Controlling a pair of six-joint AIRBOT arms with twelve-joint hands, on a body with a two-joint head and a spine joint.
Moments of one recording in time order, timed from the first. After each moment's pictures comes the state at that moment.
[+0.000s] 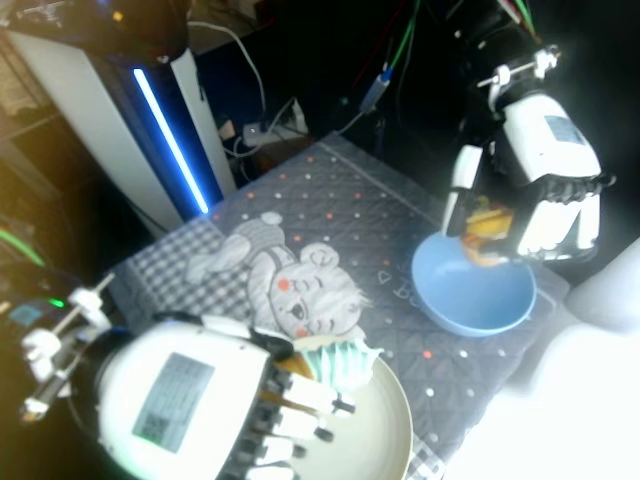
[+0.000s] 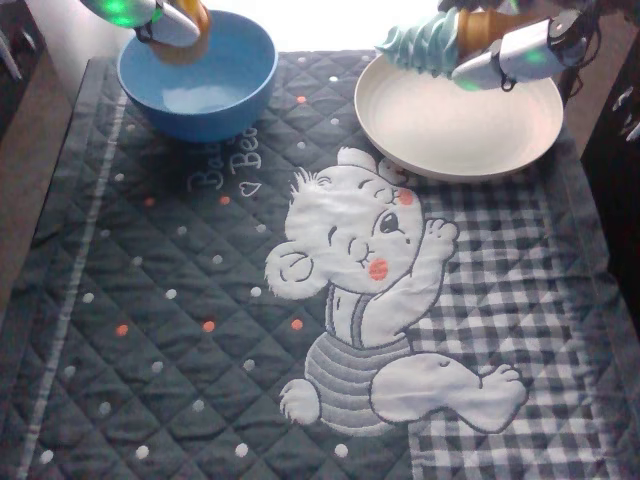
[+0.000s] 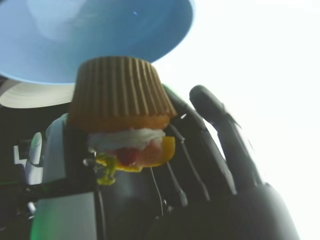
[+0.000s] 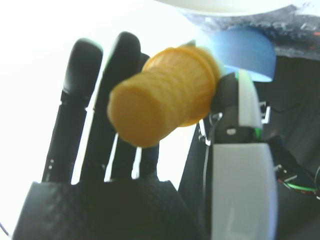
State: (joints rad) left arm 0.26 -1.32 1.71 0.94 -0.23 0.01; right arm -0.50 -1.09 1.46 -0.07 0.42 -0.62
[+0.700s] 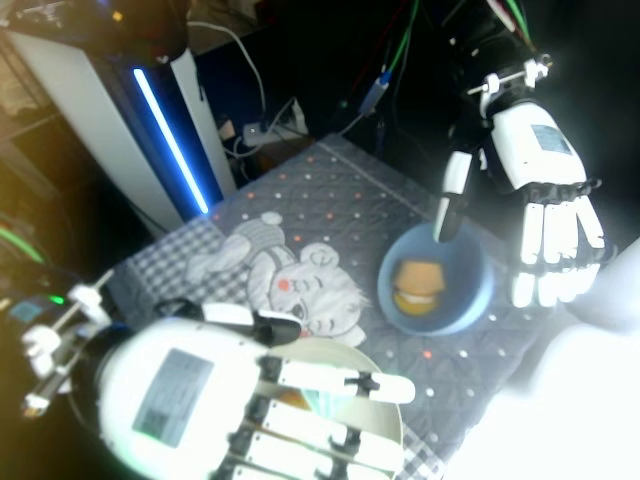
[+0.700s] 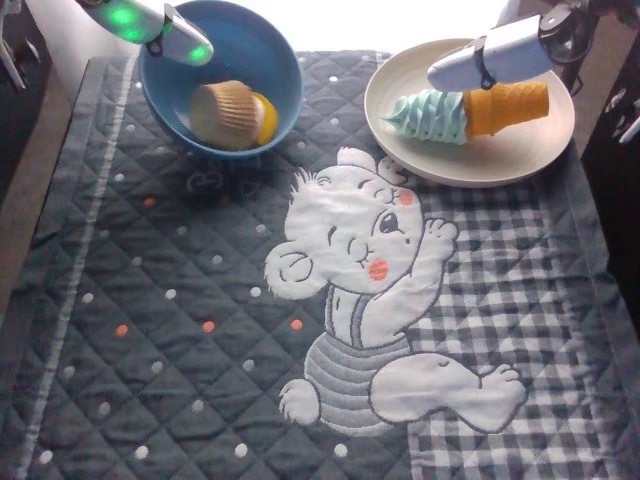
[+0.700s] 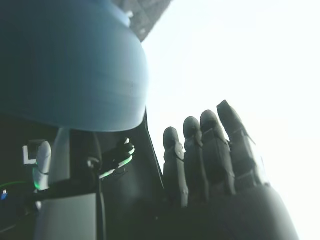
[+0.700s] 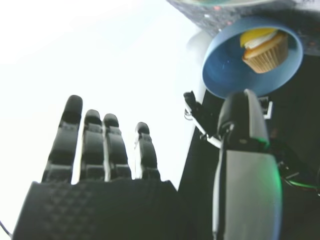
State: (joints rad) left arm 0.28 -1.32 1.71 0.94 -0.26 0.01; right arm -0.50 -1.09 1.45 -0.06 0.42 -0.62
